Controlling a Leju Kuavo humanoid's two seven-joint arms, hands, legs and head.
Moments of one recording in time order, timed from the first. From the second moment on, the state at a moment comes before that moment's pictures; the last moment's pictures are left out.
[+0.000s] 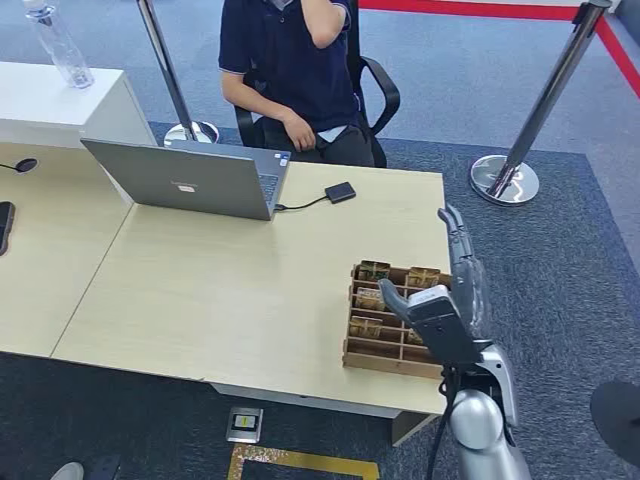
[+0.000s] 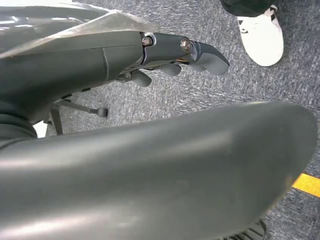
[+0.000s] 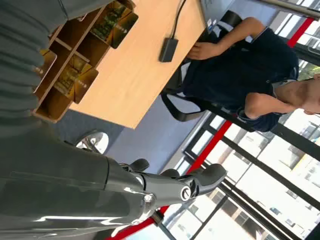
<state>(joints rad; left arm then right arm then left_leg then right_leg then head) -0.08 -0.17 1.24 -0.20 -1.17 -0.02 -0.15 -0.13 0.15 0.34 -1.34 0.79 -0.18 -0.31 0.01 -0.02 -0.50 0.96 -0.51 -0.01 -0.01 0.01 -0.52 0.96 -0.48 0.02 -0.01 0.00</state>
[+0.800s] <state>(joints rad) -0.09 -0.16 1.27 -0.20 -1.17 -0.03 -0.15 -0.08 -0.06 0.55 -1.53 1.51 -0.03 -0.04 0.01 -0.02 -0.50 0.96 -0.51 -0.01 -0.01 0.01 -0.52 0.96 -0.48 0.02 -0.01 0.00</state>
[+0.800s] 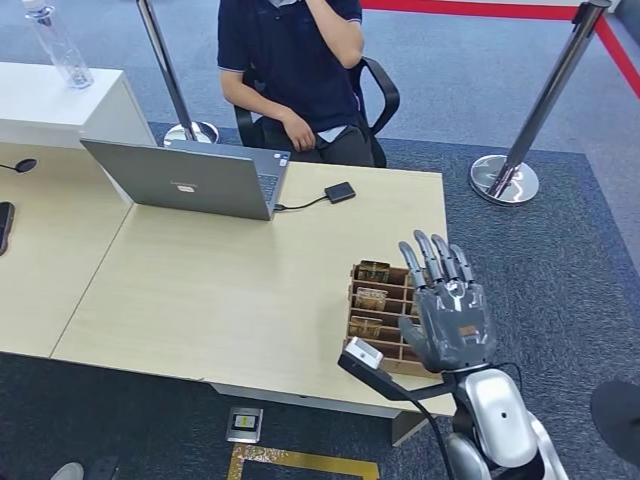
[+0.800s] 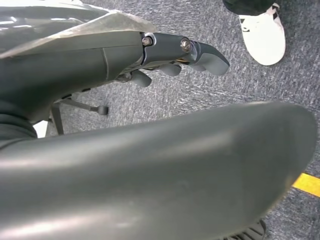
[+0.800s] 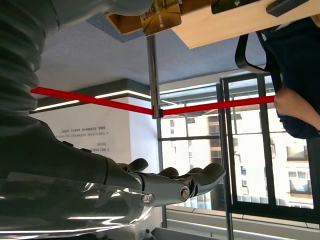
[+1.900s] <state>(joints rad) -0.08 -0.16 1.27 -0.20 -1.17 -0.03 -0.15 0.01 -0.01 0.42 -1.36 1.41 -0.10 -0.02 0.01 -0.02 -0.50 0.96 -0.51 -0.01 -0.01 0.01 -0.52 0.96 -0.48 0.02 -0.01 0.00</state>
